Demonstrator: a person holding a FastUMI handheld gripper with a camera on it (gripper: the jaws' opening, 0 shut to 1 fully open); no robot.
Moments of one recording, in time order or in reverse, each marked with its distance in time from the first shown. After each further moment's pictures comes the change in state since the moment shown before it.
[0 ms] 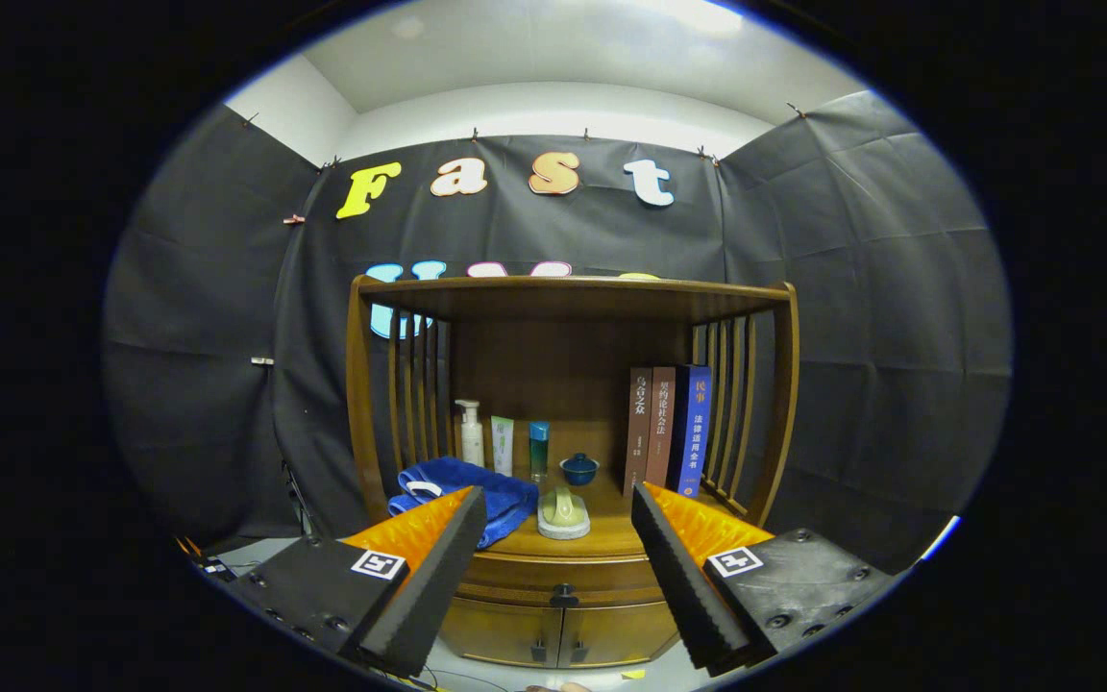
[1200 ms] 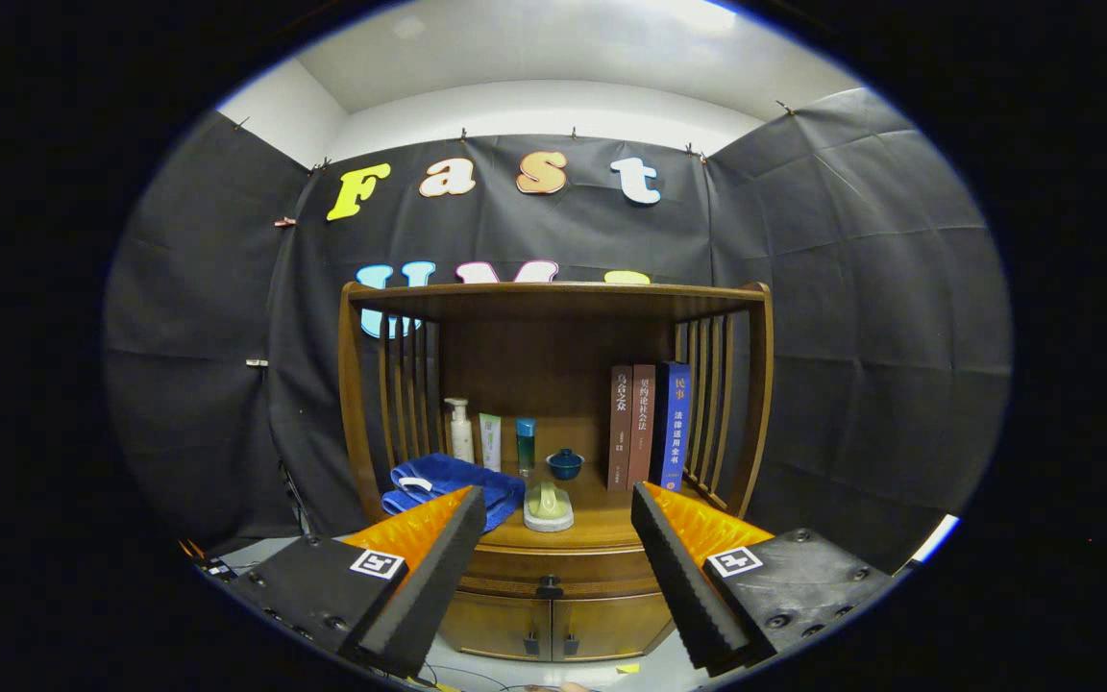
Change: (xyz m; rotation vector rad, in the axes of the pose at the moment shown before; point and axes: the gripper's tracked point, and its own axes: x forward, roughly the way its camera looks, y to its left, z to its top) arm -0.013 -0.025 0.000 0.027 0.003 -0.022
